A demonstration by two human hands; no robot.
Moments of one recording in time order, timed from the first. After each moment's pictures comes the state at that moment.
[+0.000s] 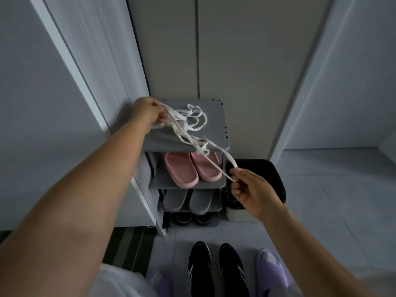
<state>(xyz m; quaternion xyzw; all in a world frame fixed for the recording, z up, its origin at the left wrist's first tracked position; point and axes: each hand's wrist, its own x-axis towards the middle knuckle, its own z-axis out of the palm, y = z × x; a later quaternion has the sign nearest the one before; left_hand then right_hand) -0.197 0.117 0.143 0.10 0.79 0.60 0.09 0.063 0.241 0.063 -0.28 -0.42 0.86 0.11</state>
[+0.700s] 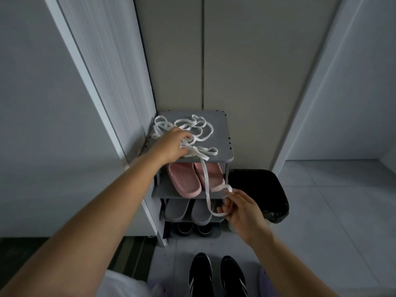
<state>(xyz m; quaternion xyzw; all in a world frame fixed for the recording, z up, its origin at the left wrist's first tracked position) -0.146 0.111 0.120 0.40 0.89 0.21 0.04 0.057 0.212 0.034 -0.27 -0.42 0.86 0.13</state>
